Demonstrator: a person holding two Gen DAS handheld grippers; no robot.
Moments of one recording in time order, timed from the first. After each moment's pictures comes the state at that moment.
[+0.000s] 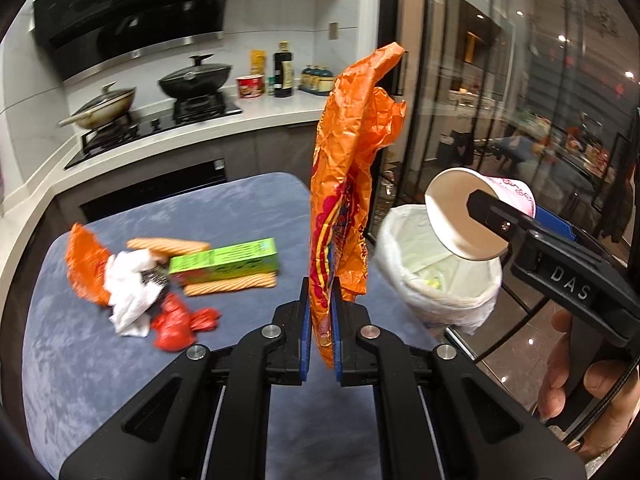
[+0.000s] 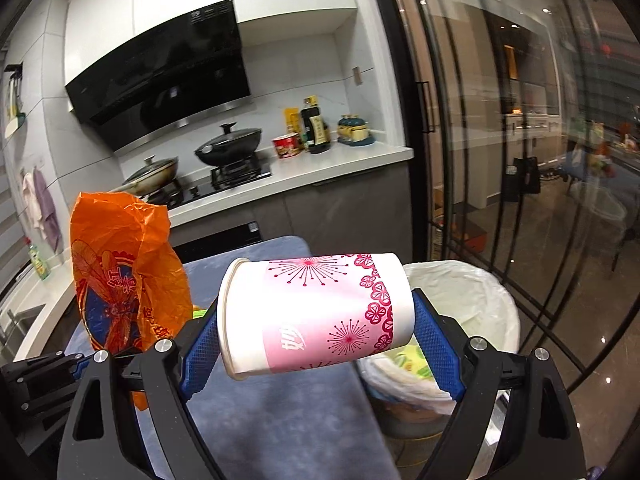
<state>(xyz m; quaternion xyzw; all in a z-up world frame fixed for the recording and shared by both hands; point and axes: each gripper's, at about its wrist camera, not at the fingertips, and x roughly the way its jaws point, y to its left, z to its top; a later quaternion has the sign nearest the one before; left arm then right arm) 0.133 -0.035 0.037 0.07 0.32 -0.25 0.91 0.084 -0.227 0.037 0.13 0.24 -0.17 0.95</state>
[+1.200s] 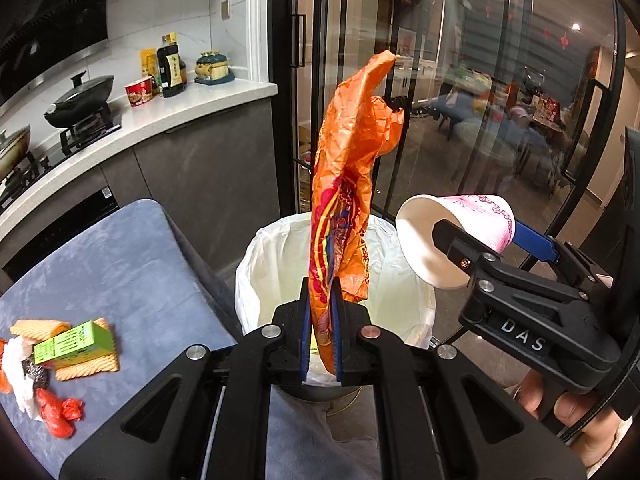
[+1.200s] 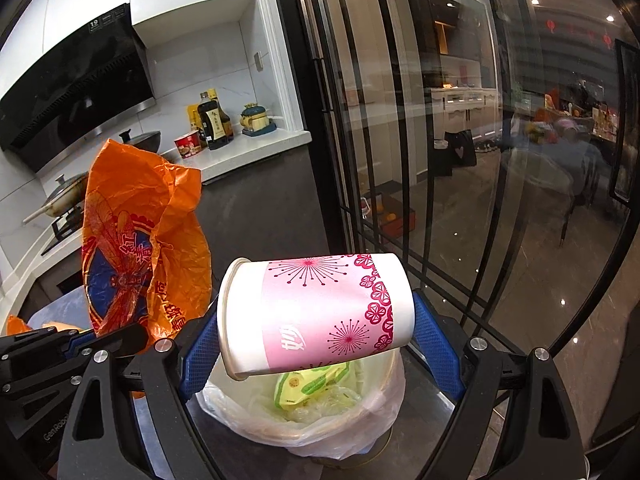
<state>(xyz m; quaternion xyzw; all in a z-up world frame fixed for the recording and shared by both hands) 0.175 -0.232 0.003 0.13 0.35 -0.36 0.86 0.075 -0.385 0.000 0.16 0.27 -0.28 0.91</state>
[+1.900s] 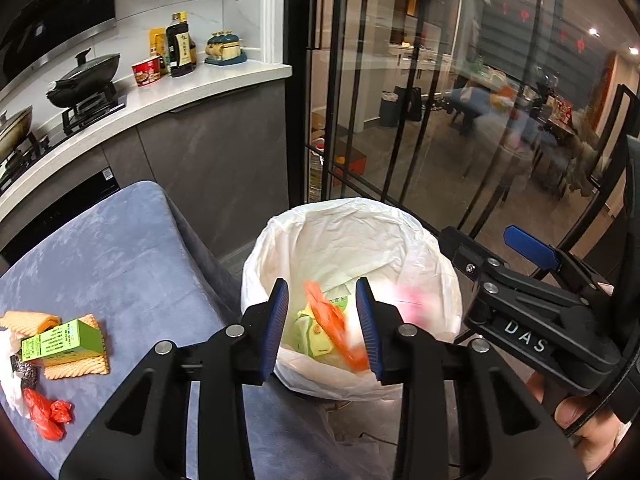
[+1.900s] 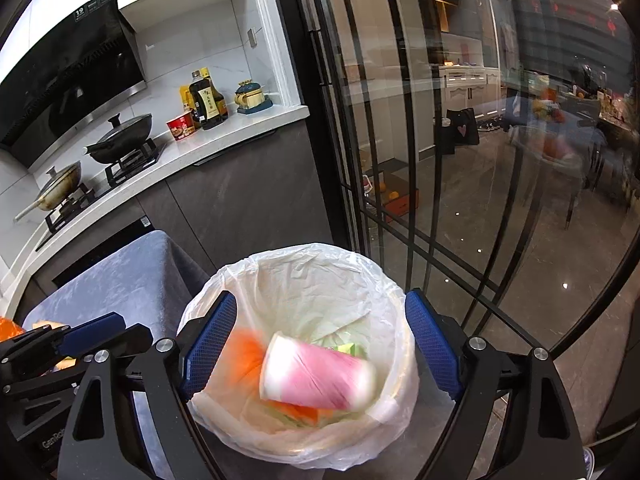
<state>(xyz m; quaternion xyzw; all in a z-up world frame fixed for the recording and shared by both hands) 0.205 -0.236 -0.016 0.12 0.37 -0.33 0.86 0.110 -0.407 -0.017 0.18 0.31 -0.27 0.89</state>
